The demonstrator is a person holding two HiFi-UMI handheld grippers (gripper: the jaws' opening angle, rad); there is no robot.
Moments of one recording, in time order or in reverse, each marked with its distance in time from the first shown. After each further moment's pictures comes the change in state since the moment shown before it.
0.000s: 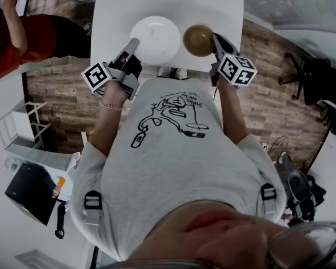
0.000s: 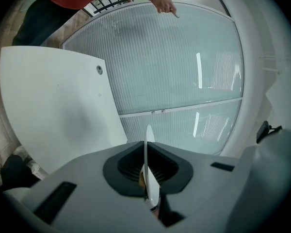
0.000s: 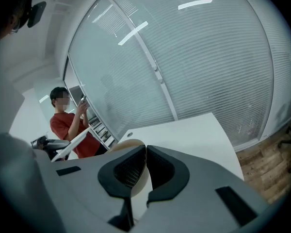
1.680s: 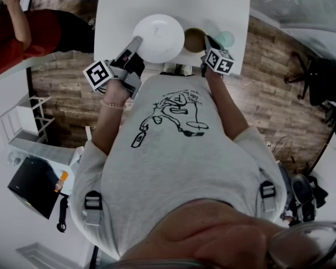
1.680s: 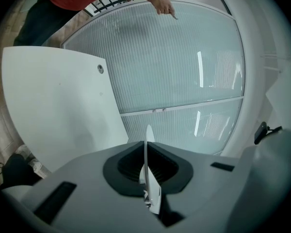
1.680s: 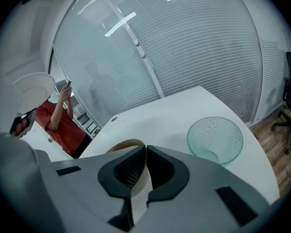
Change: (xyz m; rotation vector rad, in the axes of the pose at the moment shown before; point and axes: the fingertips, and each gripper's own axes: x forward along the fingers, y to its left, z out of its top) left arm 0.001 0.002 -0.003 -0.008 0.012 0.017; right arm 0.078 -0.069 -0.129 0.068 0.073 -0.118
